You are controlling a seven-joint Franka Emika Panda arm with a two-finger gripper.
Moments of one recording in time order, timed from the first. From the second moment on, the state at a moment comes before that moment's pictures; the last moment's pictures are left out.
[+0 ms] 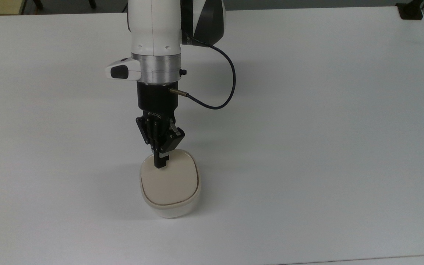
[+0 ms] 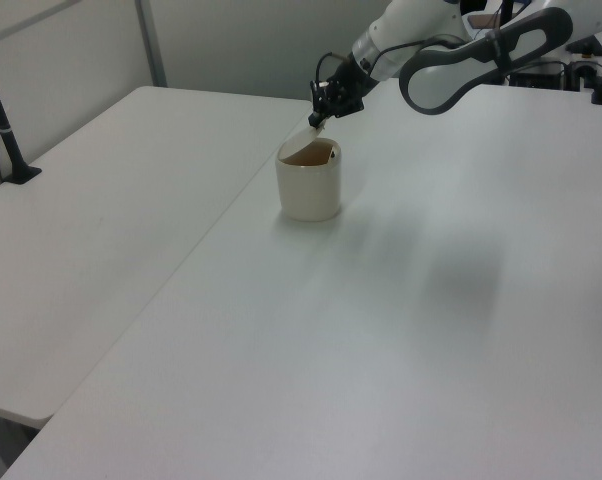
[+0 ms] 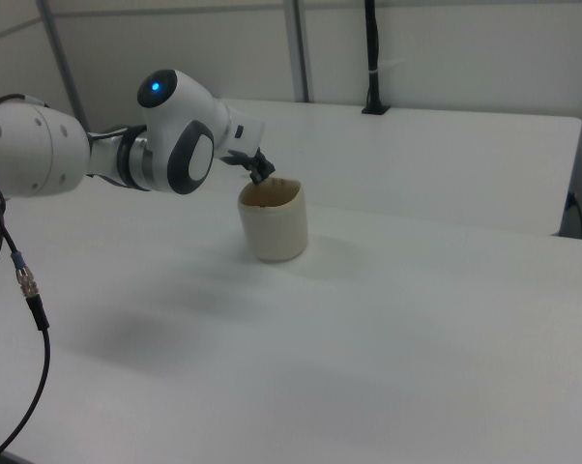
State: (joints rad) arm 0.05 0.43 -0.03 -1.66 -0.04 2.84 0.84
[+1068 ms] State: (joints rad) arm 0.05 0.42 -0.03 -1.73 -0.04 2.84 0.73
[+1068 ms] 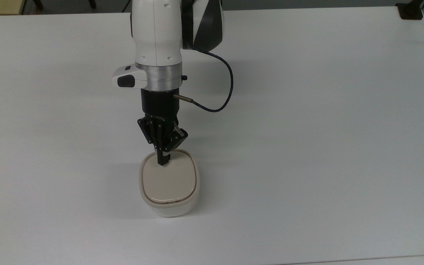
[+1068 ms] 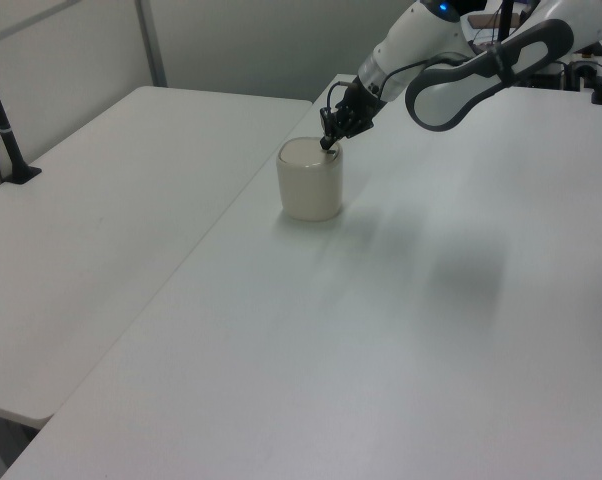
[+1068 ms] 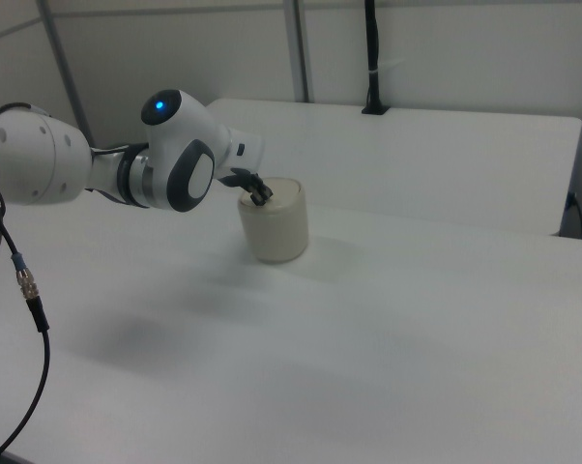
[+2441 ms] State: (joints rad) arm 0.01 -0.11 0.04 -1.71 -0.02 1.72 0.20
